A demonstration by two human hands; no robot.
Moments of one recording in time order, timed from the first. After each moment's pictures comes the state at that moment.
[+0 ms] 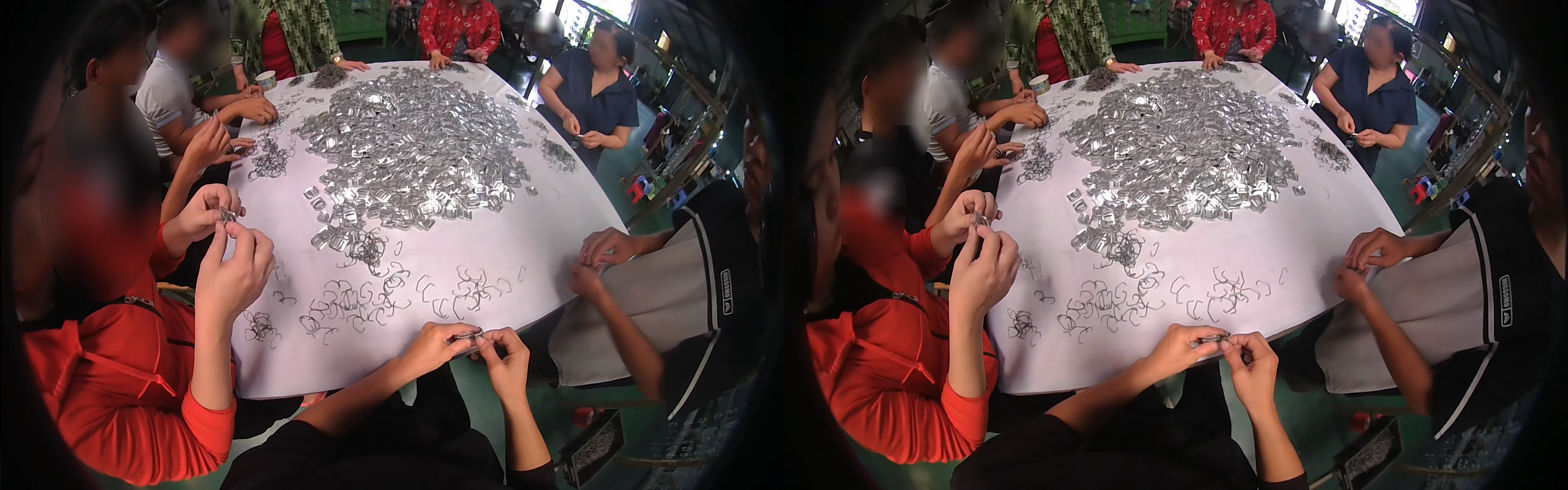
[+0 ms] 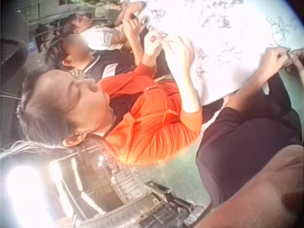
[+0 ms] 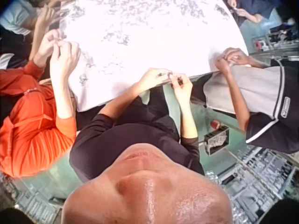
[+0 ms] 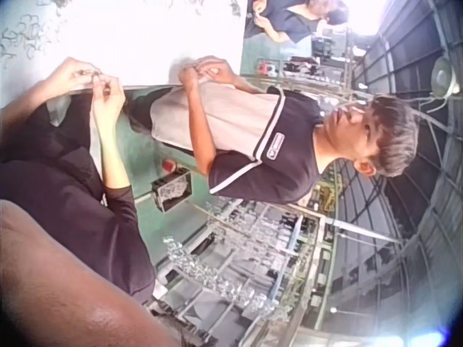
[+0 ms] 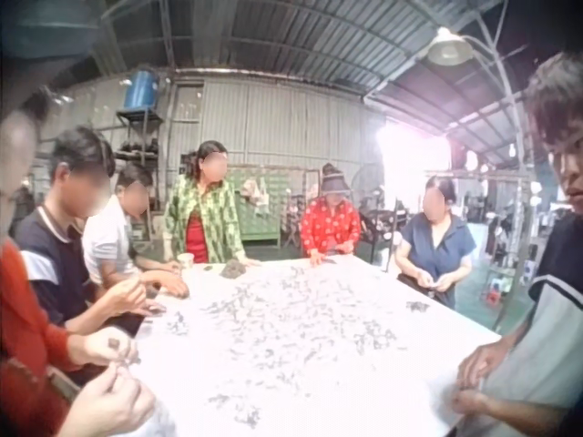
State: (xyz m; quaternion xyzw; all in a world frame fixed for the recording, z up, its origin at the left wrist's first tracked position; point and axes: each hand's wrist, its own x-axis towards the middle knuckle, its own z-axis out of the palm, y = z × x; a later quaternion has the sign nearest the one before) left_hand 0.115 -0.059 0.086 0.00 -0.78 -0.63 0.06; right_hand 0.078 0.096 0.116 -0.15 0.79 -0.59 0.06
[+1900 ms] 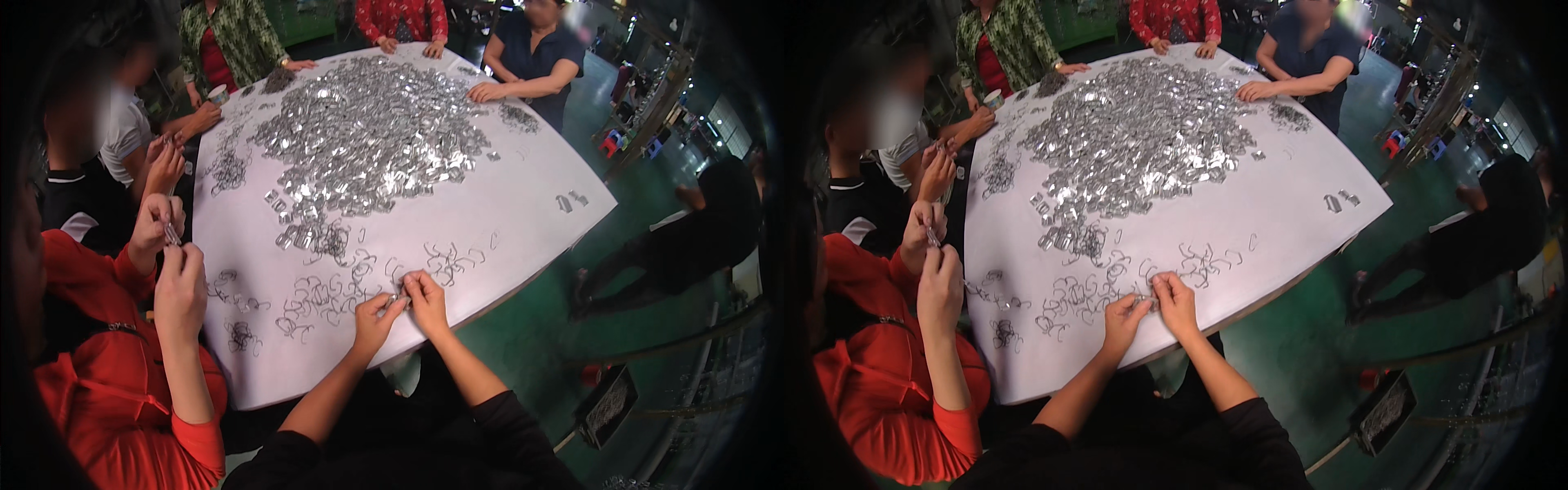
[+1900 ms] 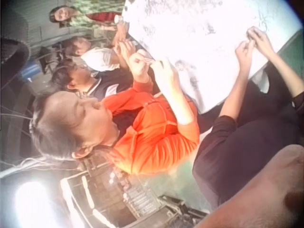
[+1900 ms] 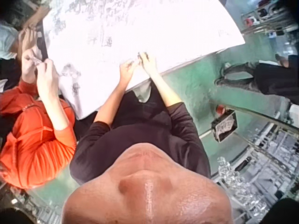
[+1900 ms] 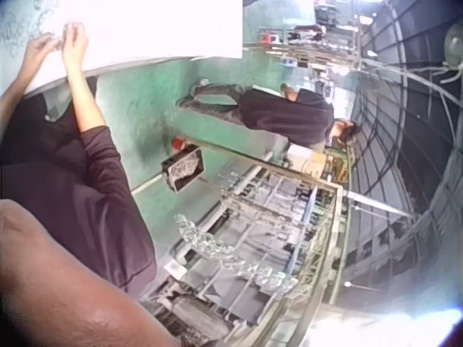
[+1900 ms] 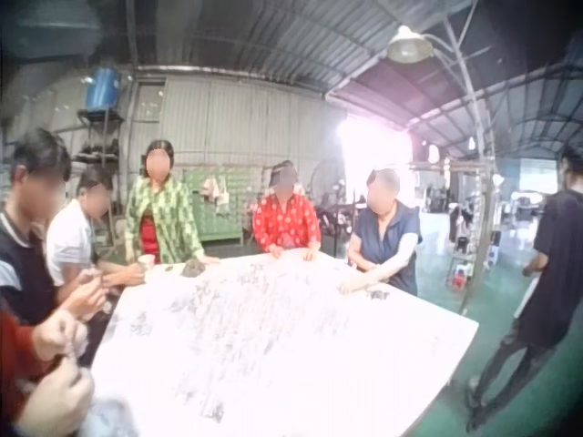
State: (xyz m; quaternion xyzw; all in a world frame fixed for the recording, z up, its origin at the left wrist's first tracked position) left_hand 0.124 -0.092 0.032 0.11 -0.71 -0.67 0.20; right_hand 0.045 0.007 0.029 -0.16 0.66 -0.72 0.14
